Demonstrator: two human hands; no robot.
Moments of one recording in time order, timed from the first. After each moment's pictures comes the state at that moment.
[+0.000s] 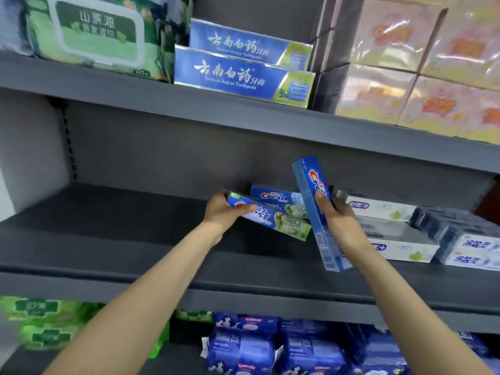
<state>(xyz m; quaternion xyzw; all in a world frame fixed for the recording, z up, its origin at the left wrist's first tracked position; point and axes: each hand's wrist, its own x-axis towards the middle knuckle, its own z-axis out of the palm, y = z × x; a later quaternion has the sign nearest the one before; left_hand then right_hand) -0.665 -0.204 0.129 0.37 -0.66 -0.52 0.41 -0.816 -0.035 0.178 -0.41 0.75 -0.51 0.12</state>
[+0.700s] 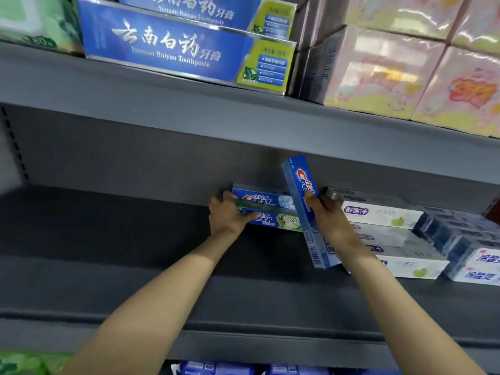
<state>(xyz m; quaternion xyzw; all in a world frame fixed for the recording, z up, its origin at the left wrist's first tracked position) -0.765 -0.237 0.103 0.49 -0.74 -0.31 0.35 -0.885 -0.082 0.168 -0.43 0.72 -0.52 0.18</state>
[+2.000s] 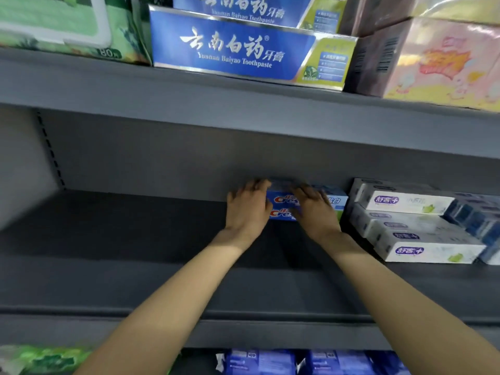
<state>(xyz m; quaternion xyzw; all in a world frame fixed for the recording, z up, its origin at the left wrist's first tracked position) -0.703 -0.220 0.134 0.37 -0.87 -0.06 0.31 -0.850 -0.153 0.129 -0.57 0.80 -0.14 -0.13</state>
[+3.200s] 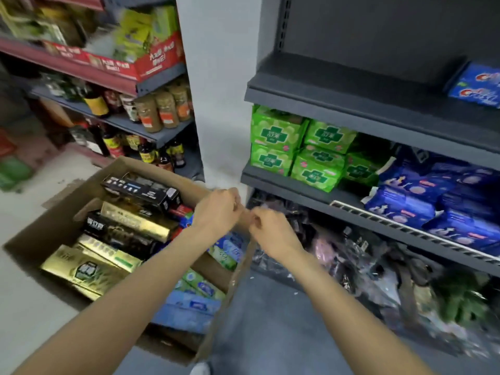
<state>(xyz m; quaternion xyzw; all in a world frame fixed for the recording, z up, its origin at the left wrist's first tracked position) -0.177 -0.017 -0.005 0.60 -0.78 -0.15 0.10 -0.307 0.033 -0.011 -0.68 0.66 -0.16 0.26</state>
